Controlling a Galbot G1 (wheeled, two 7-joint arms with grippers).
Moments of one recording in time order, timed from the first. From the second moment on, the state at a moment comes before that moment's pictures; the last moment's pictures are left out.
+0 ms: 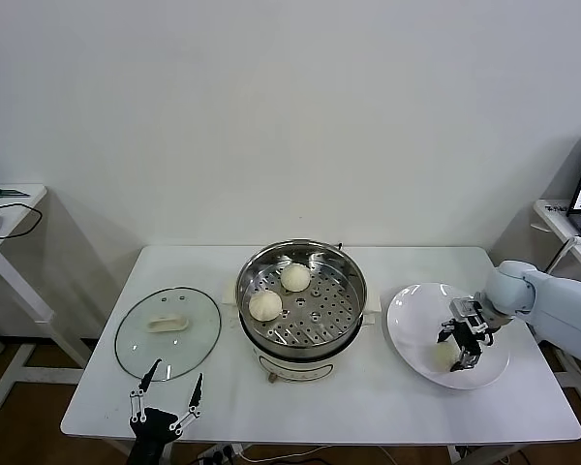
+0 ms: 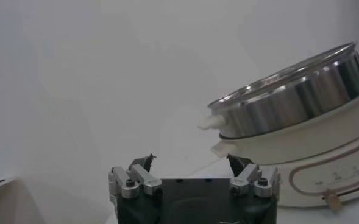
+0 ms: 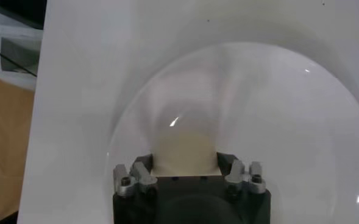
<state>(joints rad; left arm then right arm) 1.80 -1.34 -0.56 -1.93 0.24 -0.45 -0.08 0.18 0.56 -1.17 1.25 0.12 -0.07 -1.05</state>
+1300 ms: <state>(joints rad) 1.80 -1.34 -0.56 -1.95 0.24 -0.45 -0.08 0.67 1.04 -1.34 1.56 -0.13 0.59 -1.08</state>
